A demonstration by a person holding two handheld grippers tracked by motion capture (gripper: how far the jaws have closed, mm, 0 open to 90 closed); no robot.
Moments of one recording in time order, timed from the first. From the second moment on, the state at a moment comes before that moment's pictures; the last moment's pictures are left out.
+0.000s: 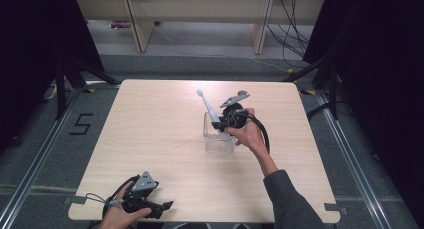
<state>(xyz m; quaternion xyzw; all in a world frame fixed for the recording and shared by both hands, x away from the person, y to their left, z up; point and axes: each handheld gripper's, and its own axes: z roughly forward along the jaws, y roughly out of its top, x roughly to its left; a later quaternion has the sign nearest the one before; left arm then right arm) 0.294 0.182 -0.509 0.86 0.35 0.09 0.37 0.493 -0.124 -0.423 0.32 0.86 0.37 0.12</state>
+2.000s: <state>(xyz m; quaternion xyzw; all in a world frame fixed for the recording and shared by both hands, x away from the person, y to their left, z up) 0.293 0.180 -0.509 0.85 0.34 0.08 0.38 0.499 -0.108 -0.425 0.36 0.88 0.29 0.09</state>
